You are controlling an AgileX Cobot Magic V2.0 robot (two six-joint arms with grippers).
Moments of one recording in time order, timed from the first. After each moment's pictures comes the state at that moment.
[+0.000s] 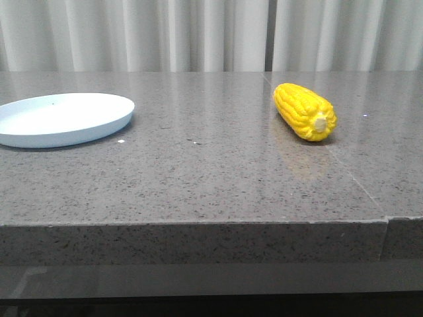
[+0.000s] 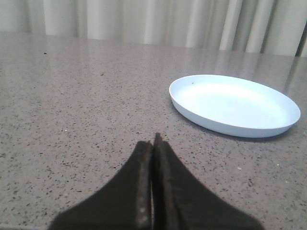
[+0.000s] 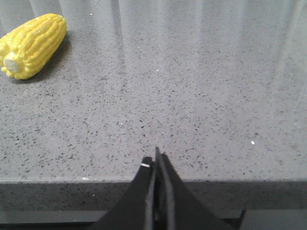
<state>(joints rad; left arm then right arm) 0.00 0.00 0.00 0.00 0.16 -0.10 -0.01 -0.01 0.03 0.05 0.27 0.04</state>
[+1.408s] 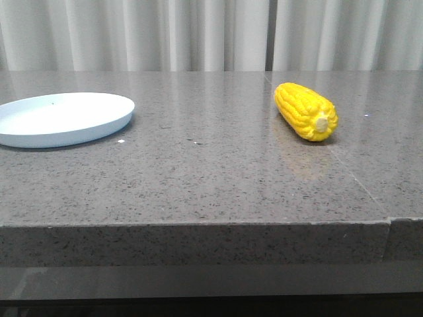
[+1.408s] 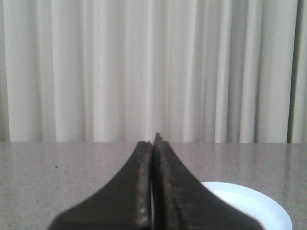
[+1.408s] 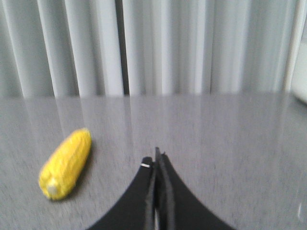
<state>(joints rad) 0.00 0.01 -0.22 0.09 0.06 -0.10 -0.01 -0.01 -0.27 0.06 0.28 0.04</state>
